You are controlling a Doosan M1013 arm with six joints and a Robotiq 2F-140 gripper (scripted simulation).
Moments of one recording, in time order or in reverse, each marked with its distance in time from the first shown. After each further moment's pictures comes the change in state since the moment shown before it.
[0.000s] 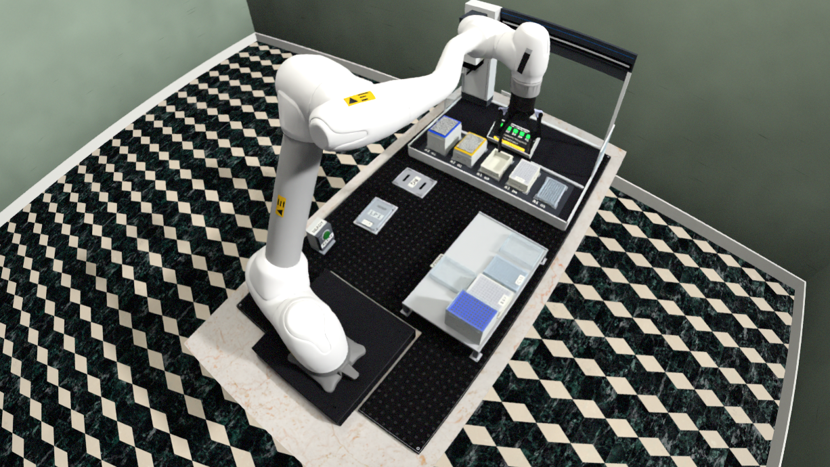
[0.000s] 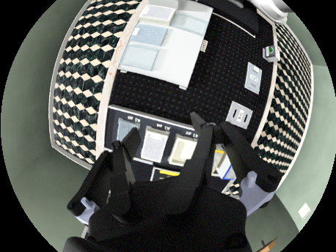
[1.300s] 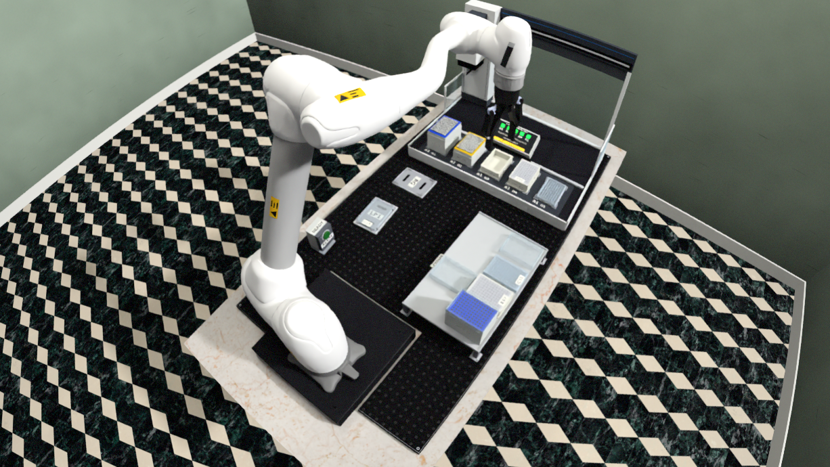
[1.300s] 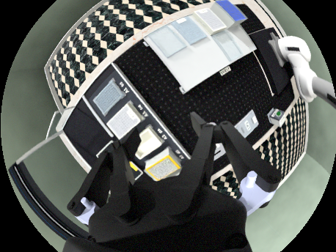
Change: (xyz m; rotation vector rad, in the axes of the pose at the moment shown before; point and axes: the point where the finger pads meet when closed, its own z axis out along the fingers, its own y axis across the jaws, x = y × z) arm -0.028 0.045 0.000 0.001 0.002 -0.637
